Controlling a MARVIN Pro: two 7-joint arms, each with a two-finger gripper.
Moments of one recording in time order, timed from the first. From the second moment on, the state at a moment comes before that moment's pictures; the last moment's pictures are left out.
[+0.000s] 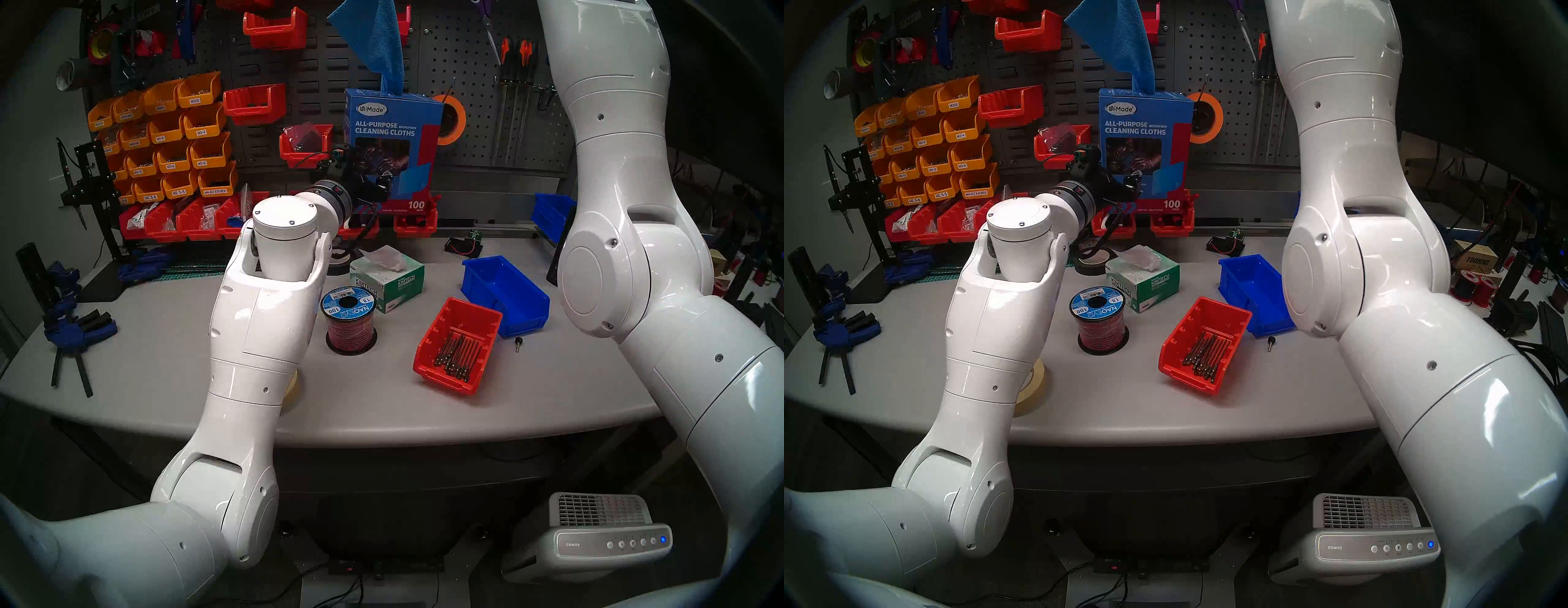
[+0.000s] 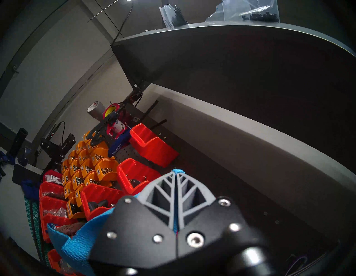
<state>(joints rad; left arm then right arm) 1.00 -1.57 -1.42 -1.65 0.07 0.52 -0.19 -0.08 -1.58 1.47 -1.22 -0.25 0.37 0.91</state>
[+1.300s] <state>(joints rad) 1.04 -1.52 -1.46 -1.79 0.05 0.54 -0.23 0.12 -1.54 1.51 -0.87 -0.23 0.21 1.10</state>
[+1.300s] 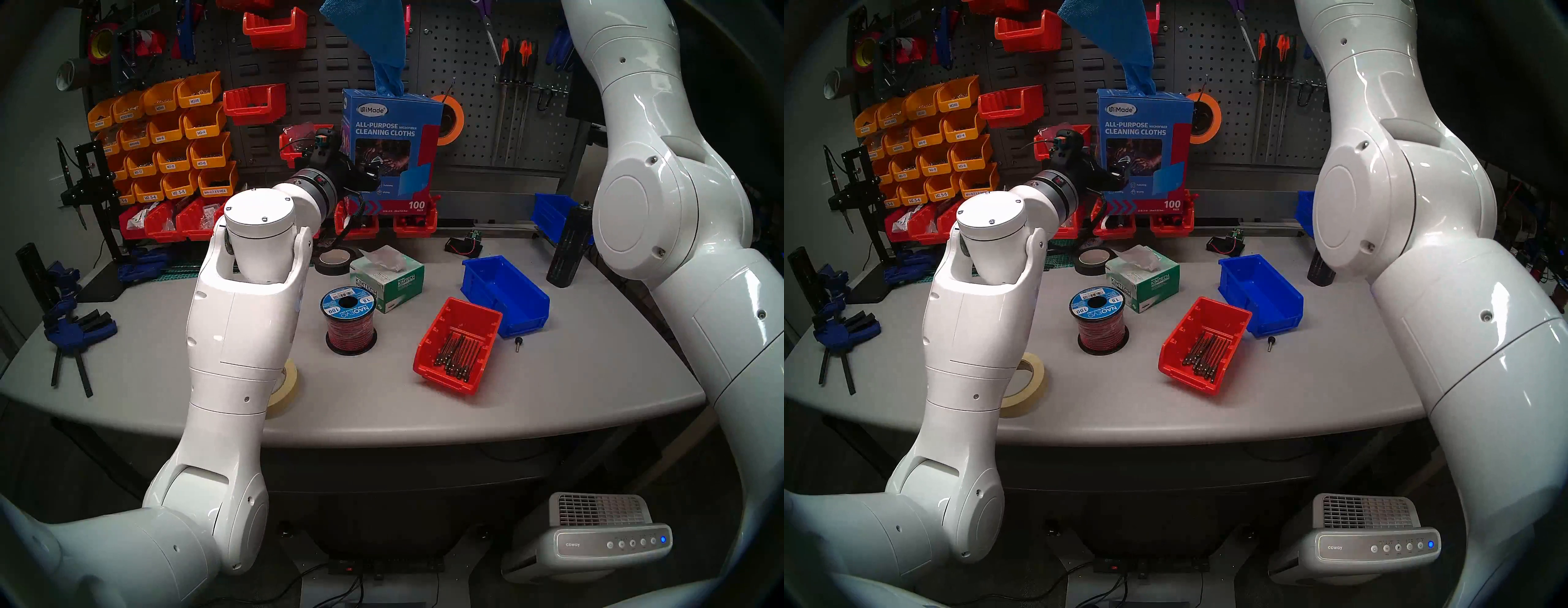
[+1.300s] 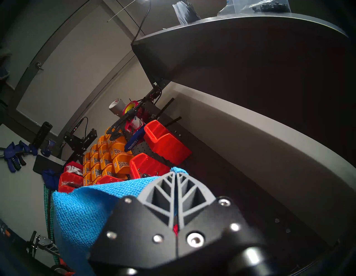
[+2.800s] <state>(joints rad) 0.88 -1.52 -1.53 -1.83 -0.09 0.63 -0.36 0.15 -1.52 1.52 -0.78 -0.23 0.12 1.12</state>
